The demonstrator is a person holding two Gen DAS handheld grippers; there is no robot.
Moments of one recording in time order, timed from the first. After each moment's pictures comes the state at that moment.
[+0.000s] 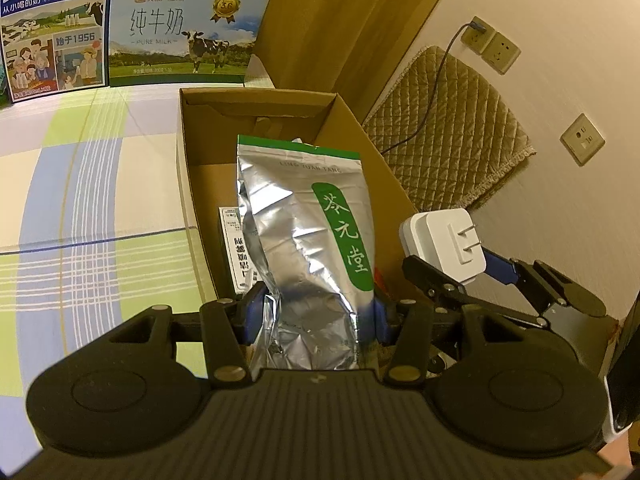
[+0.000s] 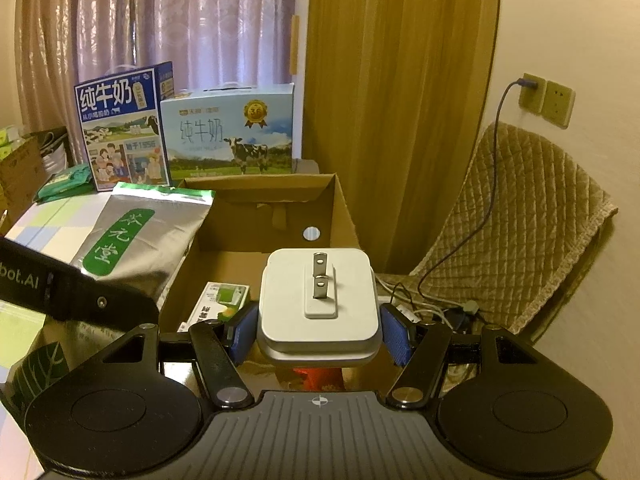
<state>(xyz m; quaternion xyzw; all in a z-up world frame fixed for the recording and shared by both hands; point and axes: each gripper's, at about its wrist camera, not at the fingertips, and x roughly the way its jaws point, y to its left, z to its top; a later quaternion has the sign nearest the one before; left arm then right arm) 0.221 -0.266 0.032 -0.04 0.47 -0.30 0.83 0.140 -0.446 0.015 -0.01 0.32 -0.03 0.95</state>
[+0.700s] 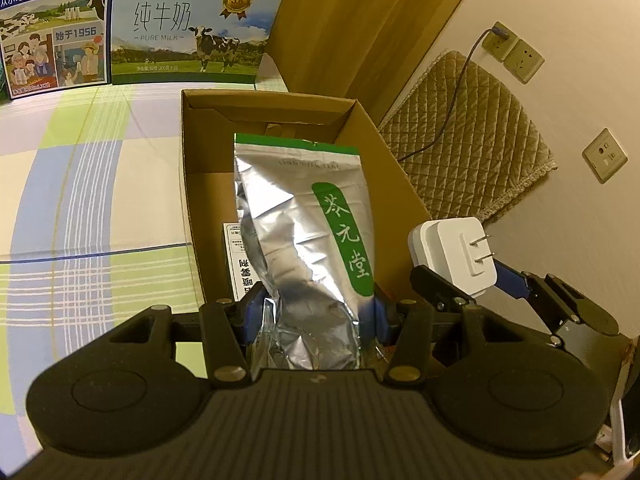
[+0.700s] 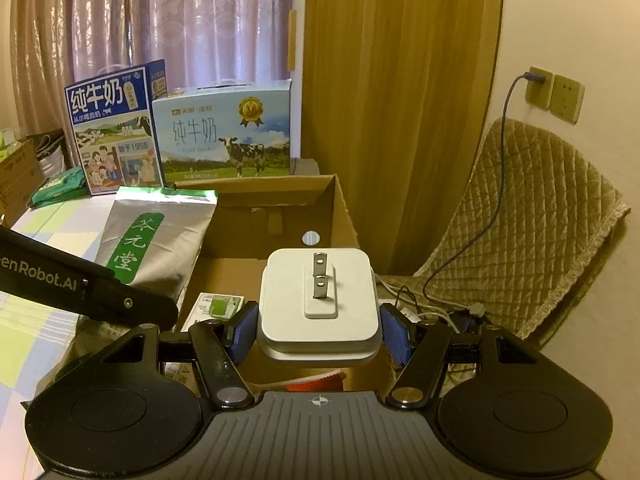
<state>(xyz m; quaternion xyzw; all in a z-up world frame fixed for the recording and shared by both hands) 0.252 -0.282 0.015 -0.05 0.48 -0.28 0.83 0.173 -0.451 0.007 -0.01 0.32 -0.03 0.95</state>
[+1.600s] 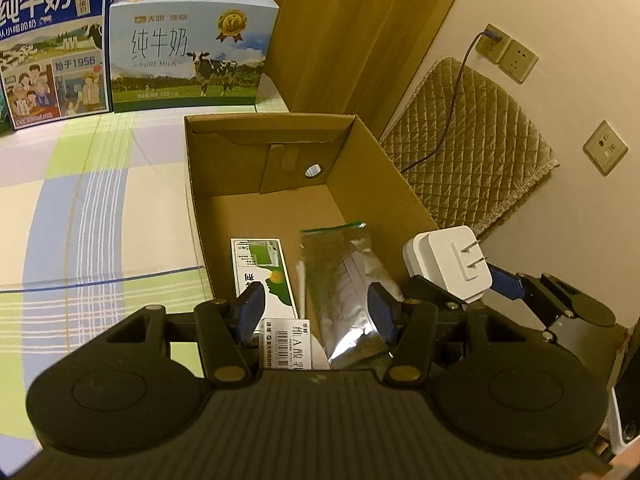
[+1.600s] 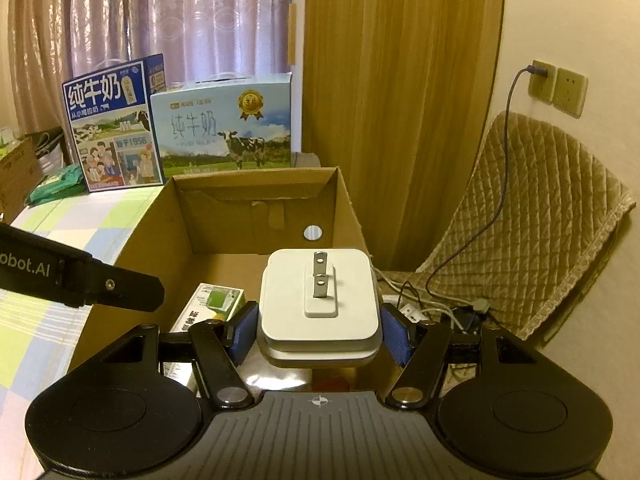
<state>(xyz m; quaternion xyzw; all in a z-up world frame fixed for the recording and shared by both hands) 0.249 -0.279 0.021 -0.02 0.44 -0.28 0.85 0.178 -0.448 0.000 0.00 0.33 -0.03 0.94</state>
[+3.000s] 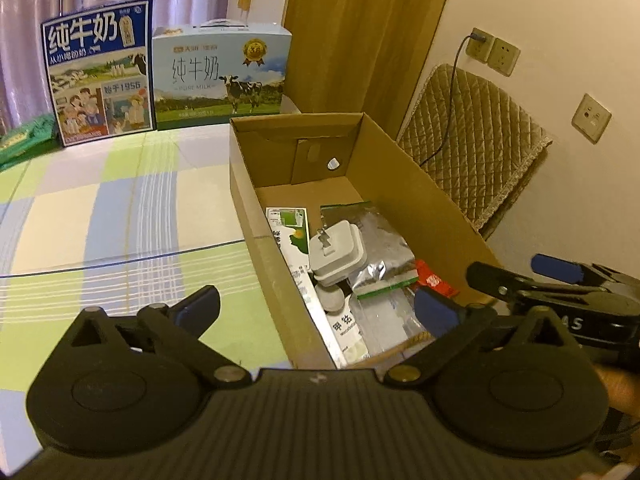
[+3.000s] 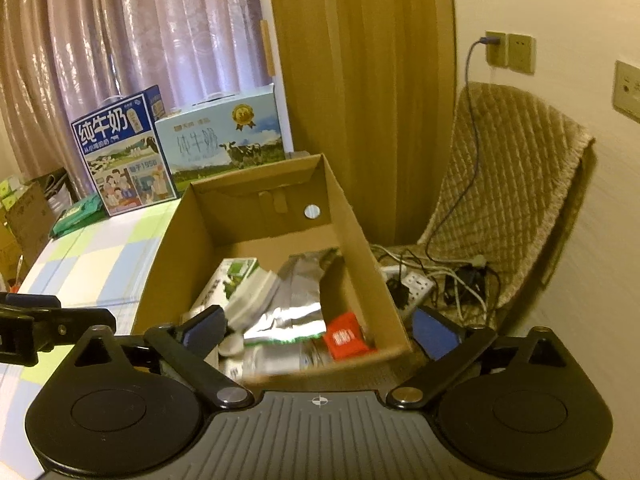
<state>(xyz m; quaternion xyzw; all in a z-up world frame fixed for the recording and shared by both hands) 0.154 -0.230 0.033 0.02 0.39 -0.25 0.88 0.082 -0.450 0.018 0.08 0.32 -0.04 0.94</state>
